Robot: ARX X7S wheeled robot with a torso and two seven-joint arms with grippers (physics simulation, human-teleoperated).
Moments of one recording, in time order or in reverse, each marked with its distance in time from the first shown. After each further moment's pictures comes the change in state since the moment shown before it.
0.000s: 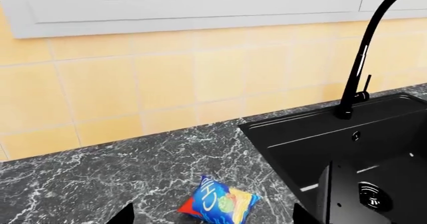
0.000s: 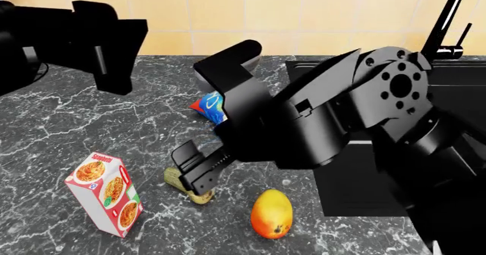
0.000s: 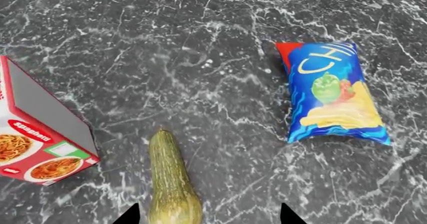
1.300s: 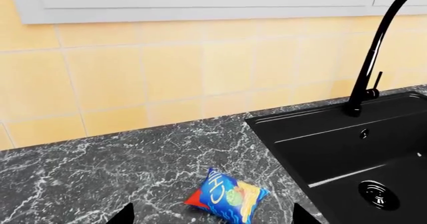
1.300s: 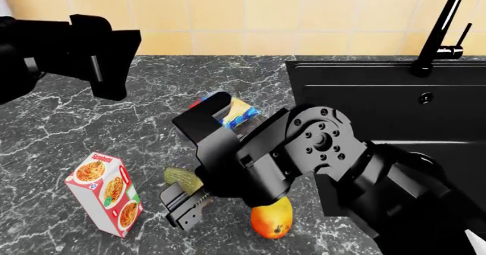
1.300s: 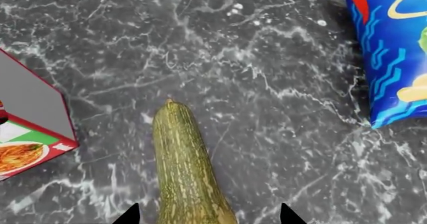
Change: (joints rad) left arm 0.061 -0.051 -0.010 0.007 0.060 0.007 0.081; right arm -0.145 -0.098 -0.135 0.022 -0.265 -0.070 -0.151
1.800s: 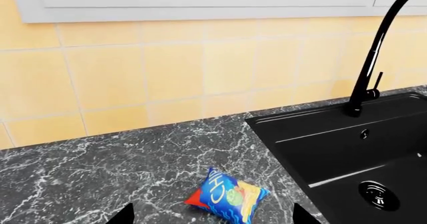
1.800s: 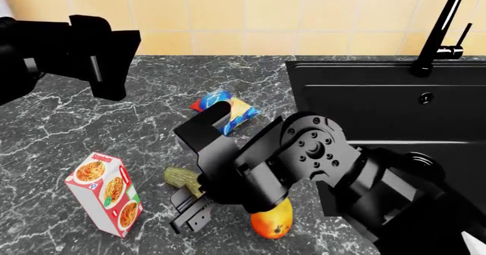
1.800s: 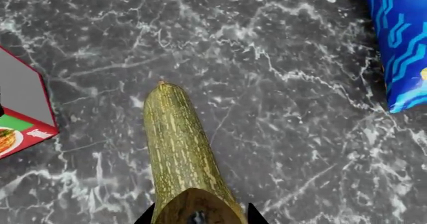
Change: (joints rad) left arm 0.001 -0.009 0.007 0.004 0.007 0.010 0.014; right arm -0.016 0.002 -0.049 0.008 -0.022 -0.015 -0.017
